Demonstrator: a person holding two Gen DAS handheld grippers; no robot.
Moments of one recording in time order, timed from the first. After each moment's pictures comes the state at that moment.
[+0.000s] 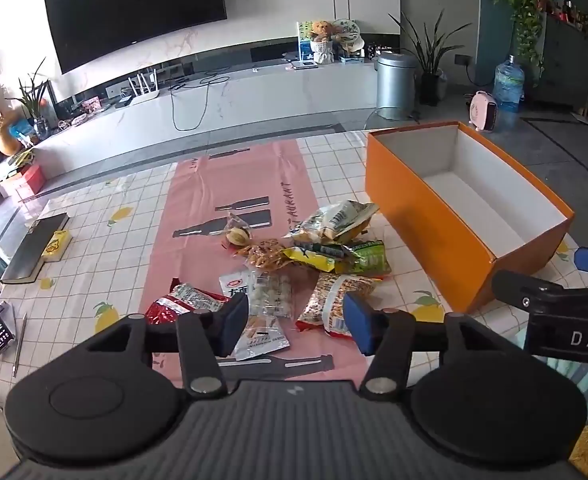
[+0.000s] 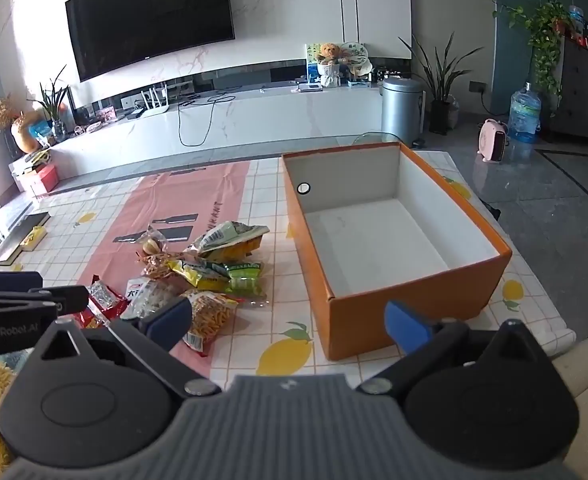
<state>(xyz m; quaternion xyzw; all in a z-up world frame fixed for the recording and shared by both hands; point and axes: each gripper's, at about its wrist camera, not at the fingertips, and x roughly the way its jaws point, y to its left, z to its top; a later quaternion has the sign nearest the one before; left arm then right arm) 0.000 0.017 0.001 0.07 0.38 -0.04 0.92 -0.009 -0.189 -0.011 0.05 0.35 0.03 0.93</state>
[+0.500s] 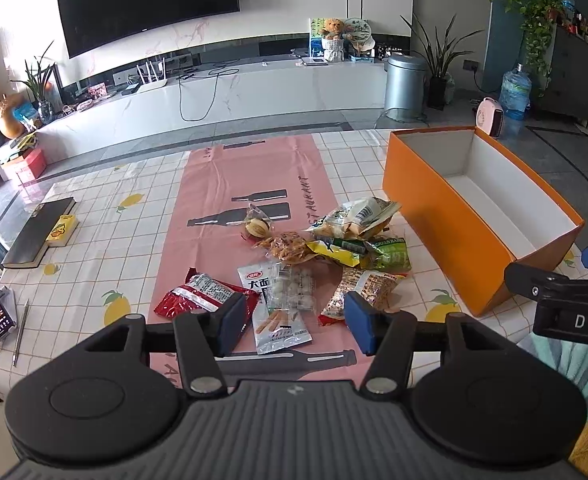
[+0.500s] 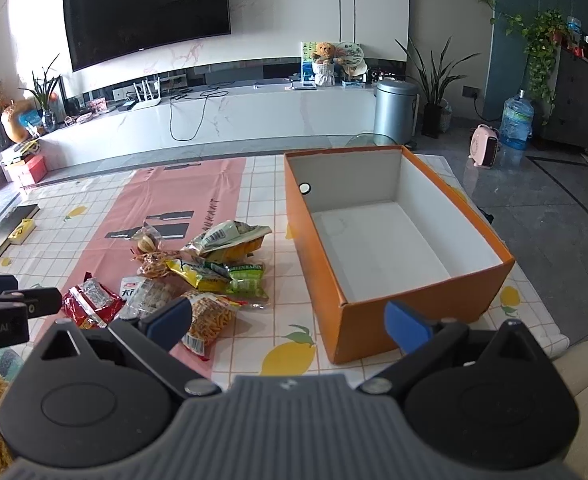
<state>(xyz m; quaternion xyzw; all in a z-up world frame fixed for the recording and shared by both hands) 0.004 0.051 -0.001 0.05 0.39 -0.04 0.92 0.002 -0.163 -0.011 0.03 0.36 0.00 0.93</state>
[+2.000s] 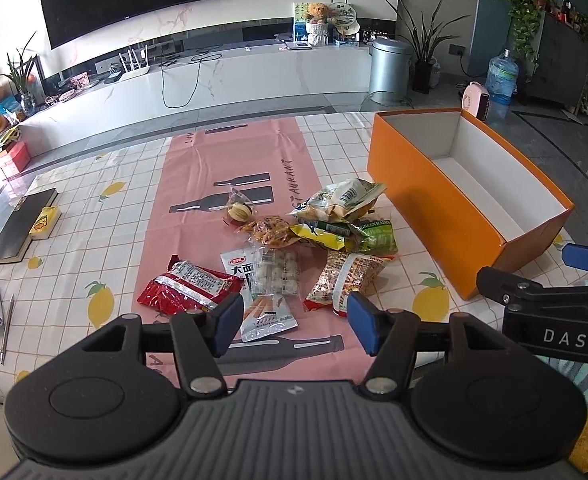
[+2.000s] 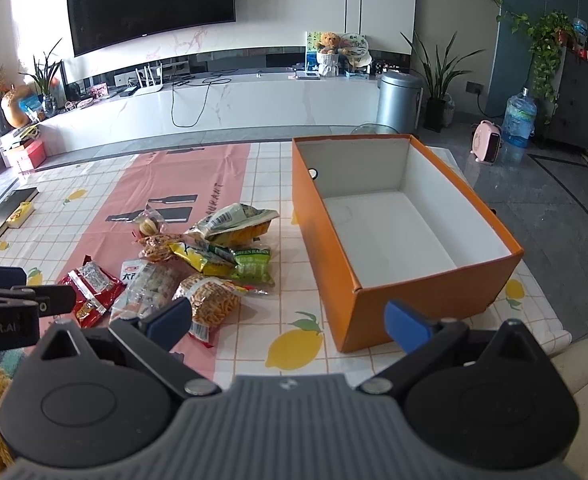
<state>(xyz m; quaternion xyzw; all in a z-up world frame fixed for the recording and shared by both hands) 0.007 0.046 -0.010 0.05 0.41 -0.06 0.91 0.004 -0.151 -0.021 0.02 0.37 0.01 0.93</state>
